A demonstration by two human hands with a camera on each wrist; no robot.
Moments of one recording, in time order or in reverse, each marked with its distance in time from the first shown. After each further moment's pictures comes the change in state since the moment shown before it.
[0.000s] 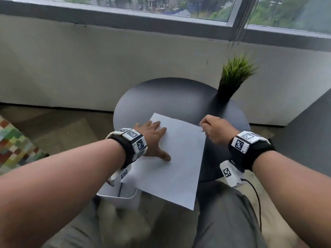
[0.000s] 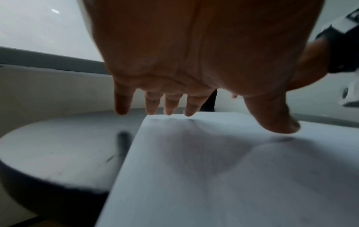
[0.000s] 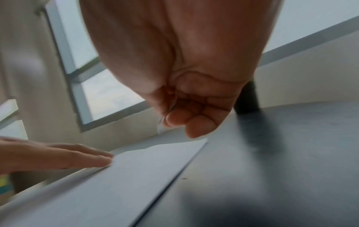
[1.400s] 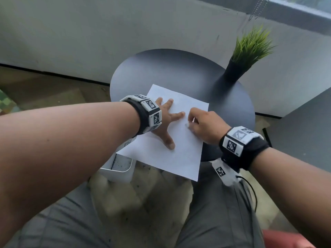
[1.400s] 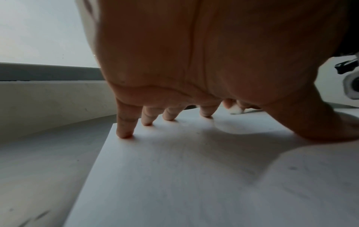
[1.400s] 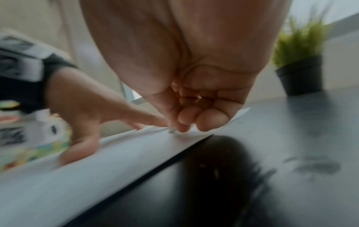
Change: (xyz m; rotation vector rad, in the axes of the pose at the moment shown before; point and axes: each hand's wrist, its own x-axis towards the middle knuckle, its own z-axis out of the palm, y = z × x) left_hand 0.009 0.029 0.000 0.111 -0.121 0.071; right_hand -0.040 -0.023 0.040 -0.268 -0.092 -0.272
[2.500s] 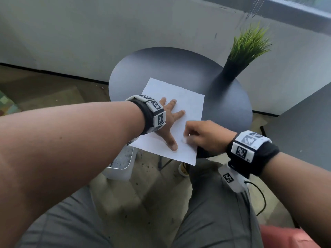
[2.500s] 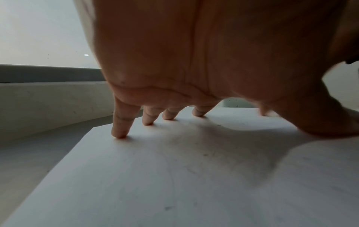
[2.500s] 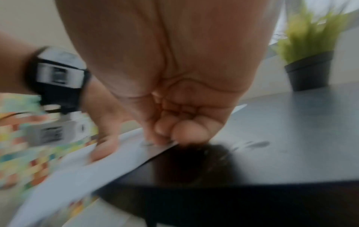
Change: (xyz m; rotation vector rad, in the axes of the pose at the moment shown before) left_hand 0.001 0.015 0.002 0.006 -0.009 0.011; right_hand -0.026 0.000 -0.001 0.012 -0.237 -0.119
